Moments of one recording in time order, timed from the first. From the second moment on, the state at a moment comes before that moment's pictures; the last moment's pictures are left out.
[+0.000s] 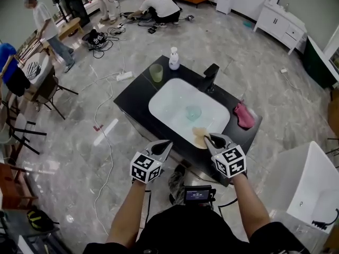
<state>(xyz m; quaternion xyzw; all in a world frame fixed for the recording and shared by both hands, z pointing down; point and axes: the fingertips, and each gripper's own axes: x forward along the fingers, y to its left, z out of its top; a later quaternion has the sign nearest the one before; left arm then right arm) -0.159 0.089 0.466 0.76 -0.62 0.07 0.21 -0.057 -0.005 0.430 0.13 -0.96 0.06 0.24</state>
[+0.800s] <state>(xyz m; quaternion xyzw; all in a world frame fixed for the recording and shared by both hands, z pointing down) -0.243 -0.090 0.460 0.82 -0.52 0.12 0.19 -0.123 -0.150 0.448 0.21 -0.94 0.10 0.24</state>
